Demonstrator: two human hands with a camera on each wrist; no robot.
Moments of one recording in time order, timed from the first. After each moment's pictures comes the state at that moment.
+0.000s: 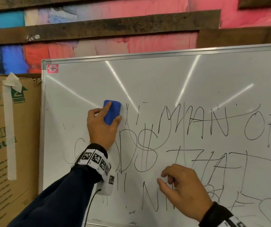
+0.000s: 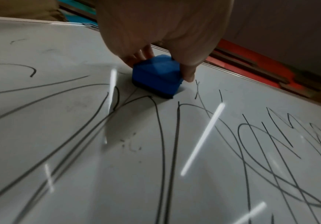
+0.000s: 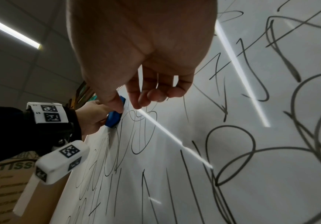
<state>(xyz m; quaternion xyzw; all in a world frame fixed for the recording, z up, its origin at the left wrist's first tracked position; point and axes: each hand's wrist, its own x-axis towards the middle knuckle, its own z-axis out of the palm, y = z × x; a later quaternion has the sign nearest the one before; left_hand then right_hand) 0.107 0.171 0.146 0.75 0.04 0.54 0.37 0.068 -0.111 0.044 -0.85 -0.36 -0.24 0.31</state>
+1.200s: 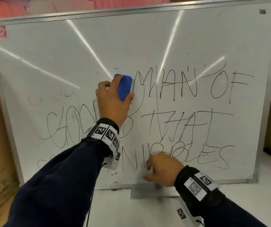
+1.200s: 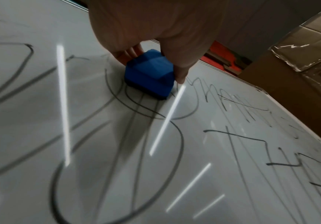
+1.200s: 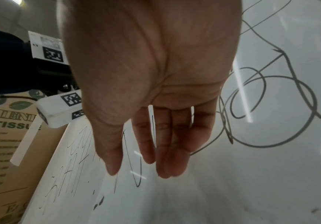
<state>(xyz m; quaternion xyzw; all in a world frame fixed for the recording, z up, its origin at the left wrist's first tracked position) 0.111 0.061 0.127 0.82 -0.03 0.48 0.32 0.058 -0.131 0.000 -0.95 -0.29 0.03 0.13</state>
